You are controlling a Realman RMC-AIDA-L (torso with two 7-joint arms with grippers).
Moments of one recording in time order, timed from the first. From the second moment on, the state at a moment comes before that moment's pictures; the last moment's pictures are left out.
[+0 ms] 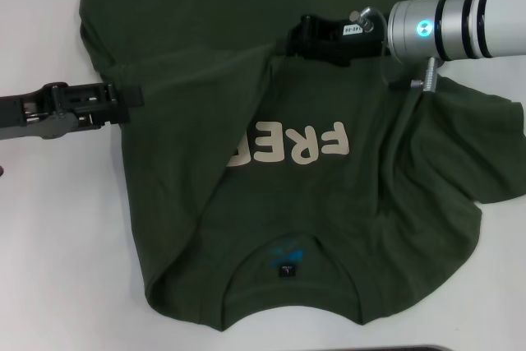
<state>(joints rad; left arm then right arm) -0.50 -2.00 0.52 0.64 2.14 1.72 -2.25 0.82 2.08 -1.04 -0.40 -1.90 -0.98 2.46</state>
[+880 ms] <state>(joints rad) -0.51 -1.99 0.52 0.64 2.14 1.74 -2.25 0.62 2.03 -0.86 -0.69 -1.85 -1.34 2.32</state>
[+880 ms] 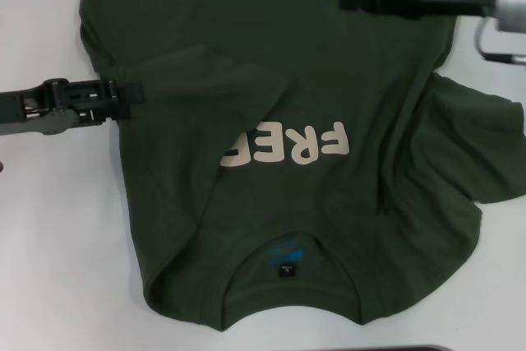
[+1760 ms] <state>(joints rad) -0.39 -2.05 0.53 0.65 2.12 1.97 -1.49 0.43 1.90 -0.69 -0.65 -1.97 -1.73 2.25</state>
